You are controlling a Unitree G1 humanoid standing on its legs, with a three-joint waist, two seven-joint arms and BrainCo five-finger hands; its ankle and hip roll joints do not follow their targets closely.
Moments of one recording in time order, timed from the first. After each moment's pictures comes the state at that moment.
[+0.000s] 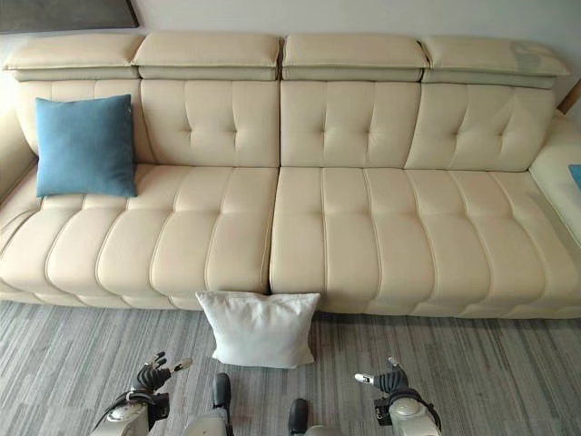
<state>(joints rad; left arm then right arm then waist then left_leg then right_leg) 0.06 0.27 -0.09 0.72 -0.30 0.05 0.18 -0.01 -0.33 0.18 0.82 0.10 0.09 -0.19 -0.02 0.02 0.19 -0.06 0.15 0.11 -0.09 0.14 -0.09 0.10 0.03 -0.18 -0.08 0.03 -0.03</state>
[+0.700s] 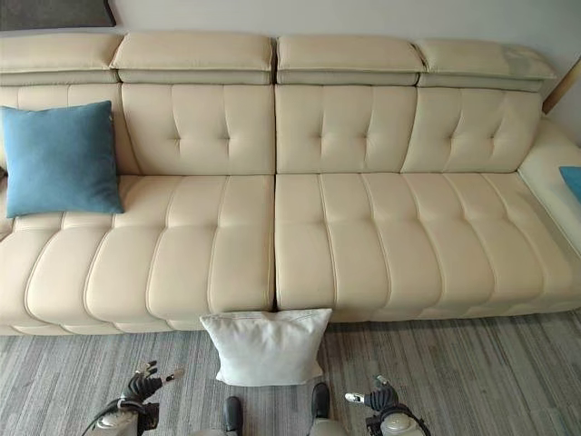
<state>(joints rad) 0.07 0.31 -0.12 0.77 -0.28 0.05 0.16 0.01 -0.28 0.22 0.87 0.08 0.10 -0.17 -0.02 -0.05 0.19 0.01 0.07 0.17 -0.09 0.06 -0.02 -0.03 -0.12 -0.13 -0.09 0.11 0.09</state>
